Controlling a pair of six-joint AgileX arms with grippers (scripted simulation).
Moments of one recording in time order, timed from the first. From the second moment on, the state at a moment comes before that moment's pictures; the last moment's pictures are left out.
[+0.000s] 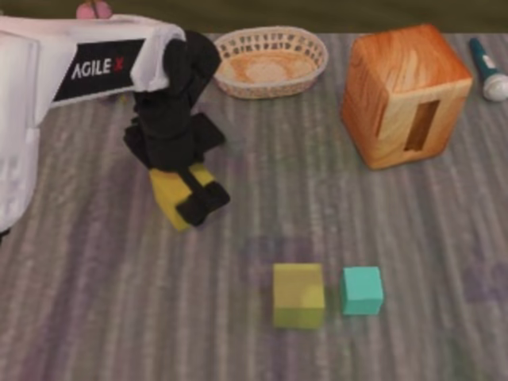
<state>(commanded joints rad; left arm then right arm) -0.42 2.34 1.74 -0.97 0.00 0.57 0.01 0.00 0.00 0.00 0.00 0.00</state>
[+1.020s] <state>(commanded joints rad) -0.42 2.34 1.74 -0.97 0.00 0.57 0.01 0.00 0.00 0.00 0.00 0.00</state>
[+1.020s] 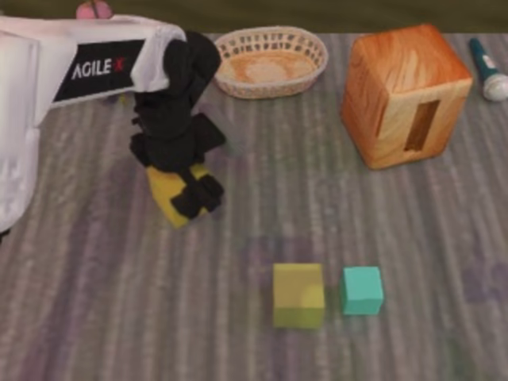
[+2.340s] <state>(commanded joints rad) -0.44 2.20 1.83 -1.18 0.01 0.61 0.01 0.00 0.00 0.00 0.00 0.00</state>
